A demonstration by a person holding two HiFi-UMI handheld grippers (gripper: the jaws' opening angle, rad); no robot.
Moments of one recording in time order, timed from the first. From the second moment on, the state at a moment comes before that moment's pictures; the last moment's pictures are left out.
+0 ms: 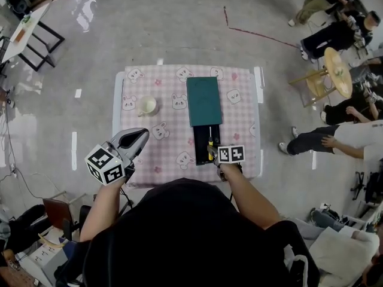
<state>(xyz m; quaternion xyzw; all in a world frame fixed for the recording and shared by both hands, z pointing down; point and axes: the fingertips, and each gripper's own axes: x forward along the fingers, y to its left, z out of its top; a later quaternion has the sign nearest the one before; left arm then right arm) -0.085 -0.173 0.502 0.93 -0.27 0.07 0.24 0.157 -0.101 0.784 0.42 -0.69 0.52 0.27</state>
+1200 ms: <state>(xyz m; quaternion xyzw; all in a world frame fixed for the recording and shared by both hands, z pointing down) -0.088 -0.181 0.511 0.92 -0.28 0.08 0.26 0.152 -0.100 0.808 0.39 -0.66 0.56 0.30</state>
